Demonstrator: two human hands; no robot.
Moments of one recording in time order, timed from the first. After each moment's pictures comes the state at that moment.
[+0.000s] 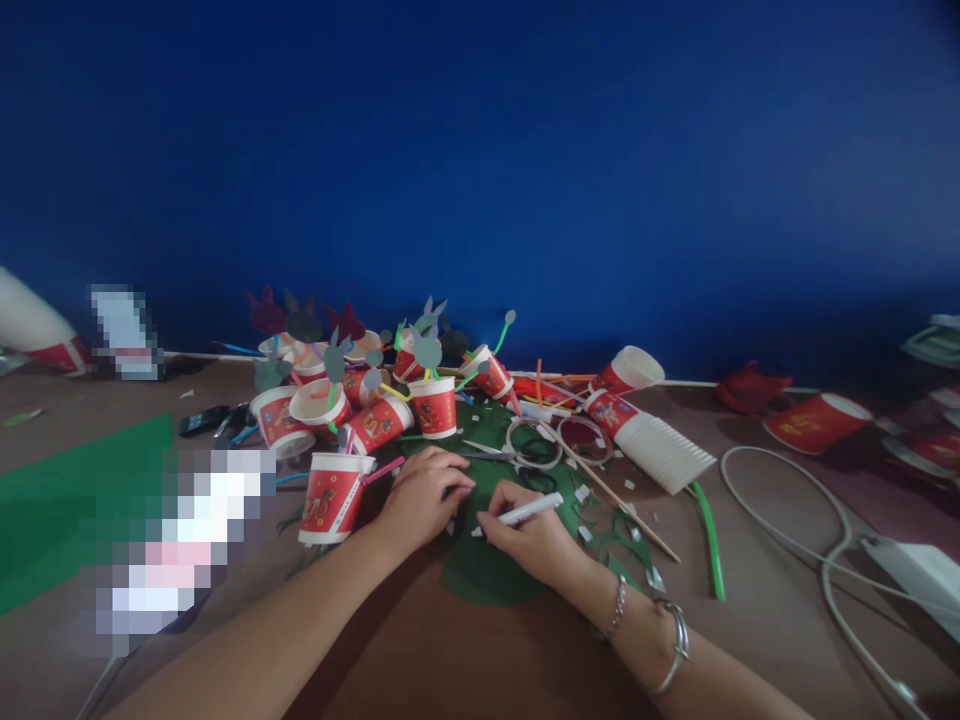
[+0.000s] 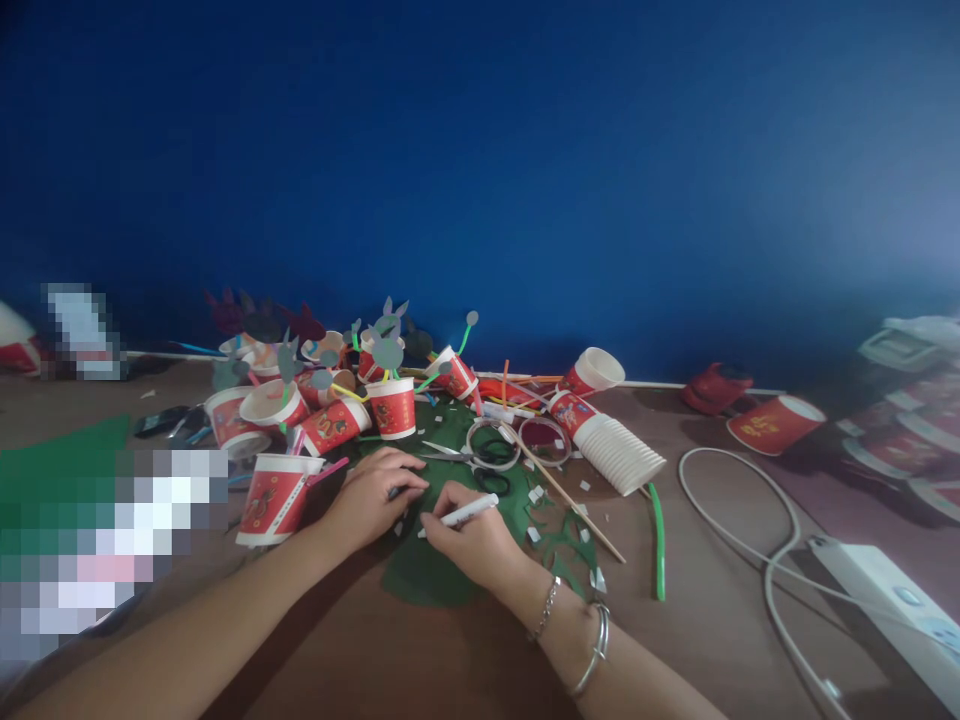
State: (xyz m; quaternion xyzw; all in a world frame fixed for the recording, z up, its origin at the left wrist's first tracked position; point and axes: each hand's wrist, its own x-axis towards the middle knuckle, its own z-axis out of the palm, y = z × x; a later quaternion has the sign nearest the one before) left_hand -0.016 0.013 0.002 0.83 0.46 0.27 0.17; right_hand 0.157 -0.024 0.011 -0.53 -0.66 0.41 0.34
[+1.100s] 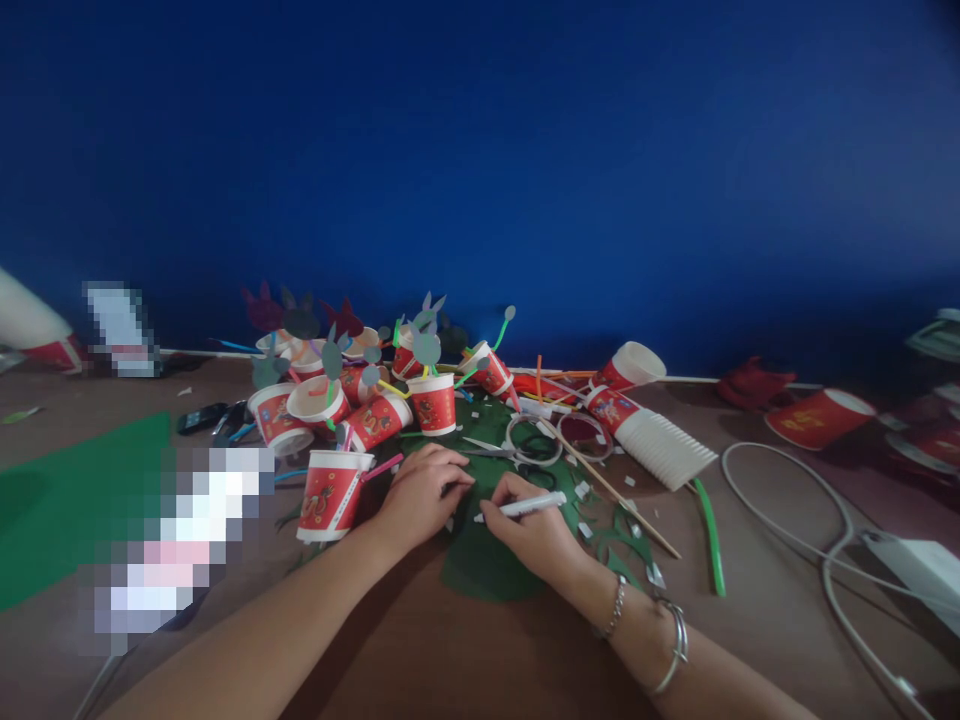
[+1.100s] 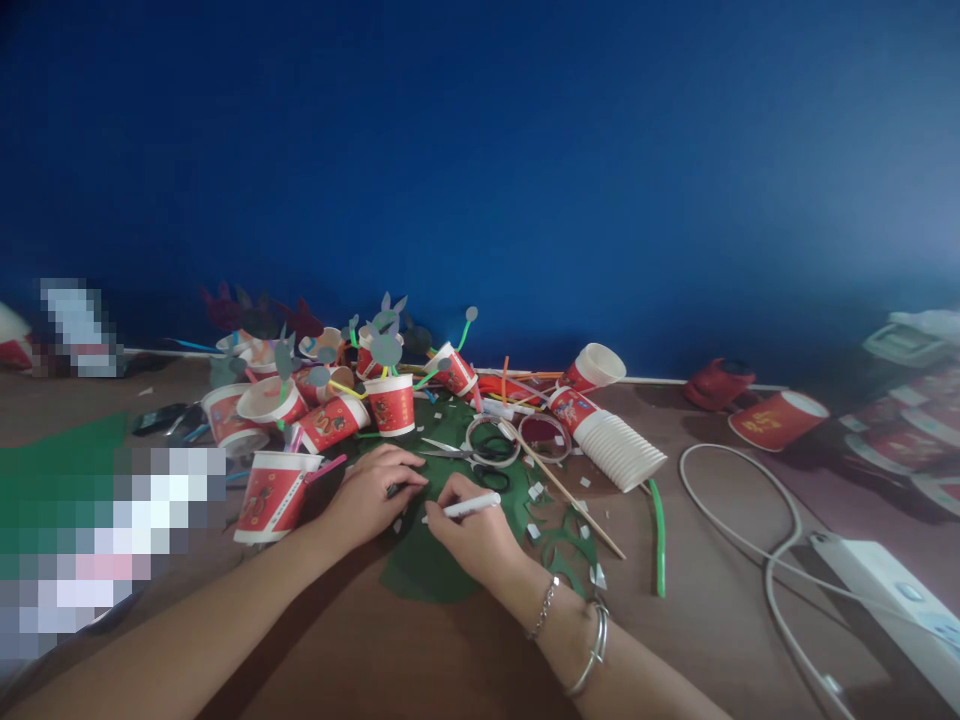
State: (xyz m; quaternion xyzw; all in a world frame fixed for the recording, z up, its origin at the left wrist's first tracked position) left_hand -0.016 0.015 -0.001 0.83 0.46 0.28 0.17; right_hand 0.158 -0.022 0.003 -0.56 -0.68 0.34 0.34
